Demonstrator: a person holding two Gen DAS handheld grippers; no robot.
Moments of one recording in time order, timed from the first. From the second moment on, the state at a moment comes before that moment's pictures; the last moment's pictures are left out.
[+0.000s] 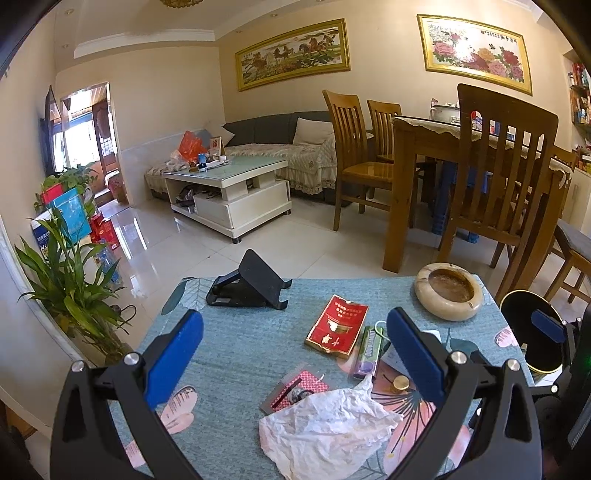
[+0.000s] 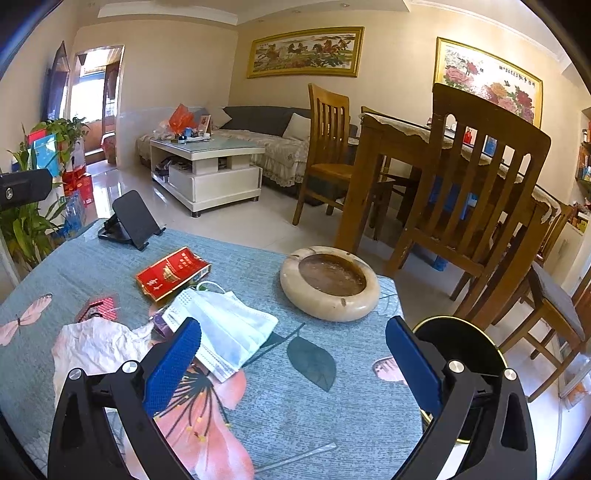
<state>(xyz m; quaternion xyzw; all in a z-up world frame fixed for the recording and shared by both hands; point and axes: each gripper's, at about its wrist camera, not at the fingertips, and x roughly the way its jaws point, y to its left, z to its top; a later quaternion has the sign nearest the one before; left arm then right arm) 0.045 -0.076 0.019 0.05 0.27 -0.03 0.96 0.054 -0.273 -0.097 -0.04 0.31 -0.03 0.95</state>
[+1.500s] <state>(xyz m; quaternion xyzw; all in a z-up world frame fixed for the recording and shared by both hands) 0.064 0.103 -0.056 0.01 0.34 0.03 0.94 0.079 -0.141 -0.175 -0.05 0.47 0.16 0.86</state>
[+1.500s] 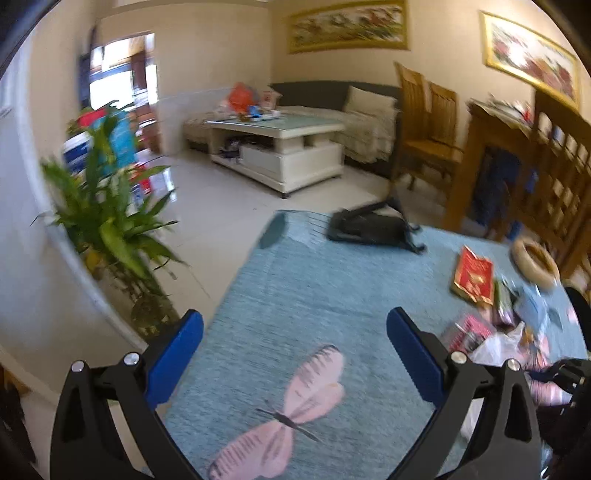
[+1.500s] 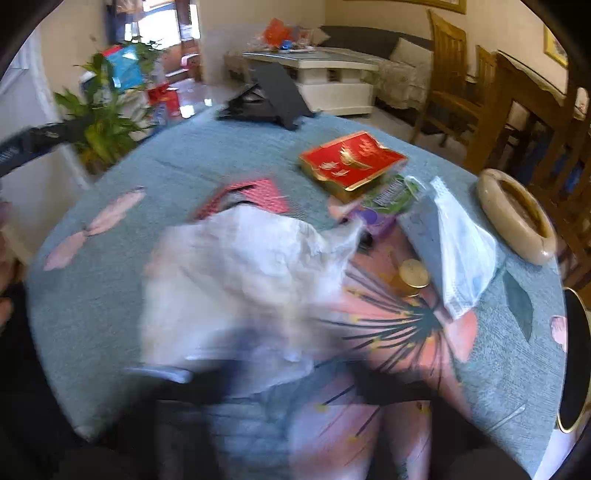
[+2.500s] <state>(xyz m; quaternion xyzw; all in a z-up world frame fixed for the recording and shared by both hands) 0.091 -0.051 -0.128 0.13 0.45 -0.20 0.86 0.011 -0.323 -0.127 0.17 0.35 0.11 0.92</state>
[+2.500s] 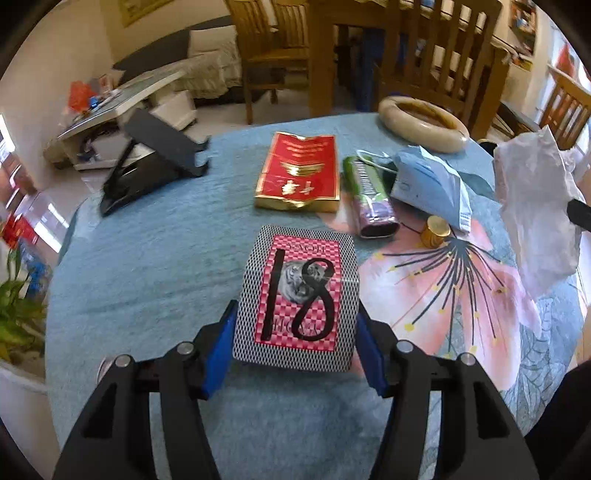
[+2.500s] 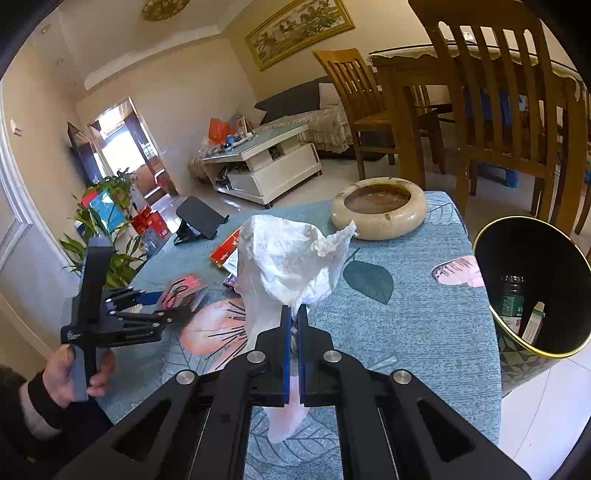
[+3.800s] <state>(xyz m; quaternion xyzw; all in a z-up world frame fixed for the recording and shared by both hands) 0.062 -0.457 -0.094 0.20 0.40 -0.41 0.80 -0.074 -0.605 -0.114 0.37 0.18 -0.26 0.87</state>
